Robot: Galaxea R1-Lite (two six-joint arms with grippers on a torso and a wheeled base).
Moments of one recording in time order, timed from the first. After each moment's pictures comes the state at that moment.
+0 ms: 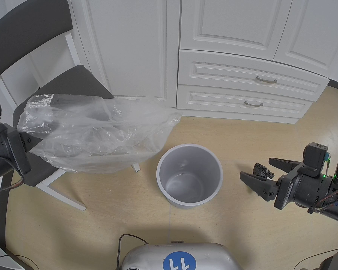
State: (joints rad) left arm -0.42 1.04 -0.72 -0.22 -0.12 -0.15; right arm 0.76 1.29 -0.50 -0.58 -0.21 0.23
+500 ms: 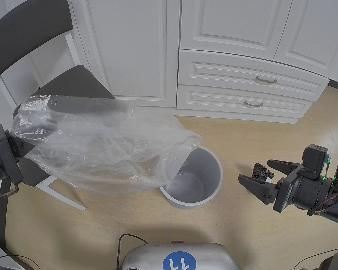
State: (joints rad) left arm -0.50 0.99 -0.71 -0.22 -0.12 -0.15; right arm 0.78 1.29 -0.49 -0.58 -0.21 0.23
